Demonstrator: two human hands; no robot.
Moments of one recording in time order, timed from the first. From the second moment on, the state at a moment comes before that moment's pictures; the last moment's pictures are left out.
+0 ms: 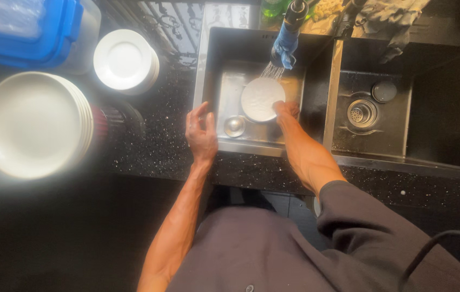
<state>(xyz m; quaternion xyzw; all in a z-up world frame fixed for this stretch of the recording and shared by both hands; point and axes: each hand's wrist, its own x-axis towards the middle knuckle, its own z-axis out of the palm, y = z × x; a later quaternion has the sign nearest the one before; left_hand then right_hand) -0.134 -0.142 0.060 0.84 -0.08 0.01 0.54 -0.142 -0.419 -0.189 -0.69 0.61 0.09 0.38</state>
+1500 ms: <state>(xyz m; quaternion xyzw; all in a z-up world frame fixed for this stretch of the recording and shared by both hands) -0.076 -0.299 -0.010 0.81 -0.08 -0.12 0.57 -0.197 -0.421 -0.056 -0.44 0.29 -0.30 0.80</state>
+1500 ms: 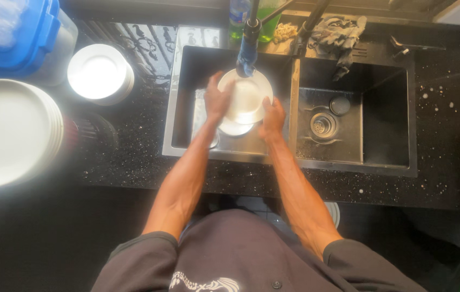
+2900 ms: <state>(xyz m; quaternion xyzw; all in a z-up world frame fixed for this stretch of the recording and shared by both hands) -0.125 -0.256 0.005 0.83 -0.52 -0.09 0.17 -0.201 -0.424 -0.028 -0.28 0.23 -0.32 0.87</state>
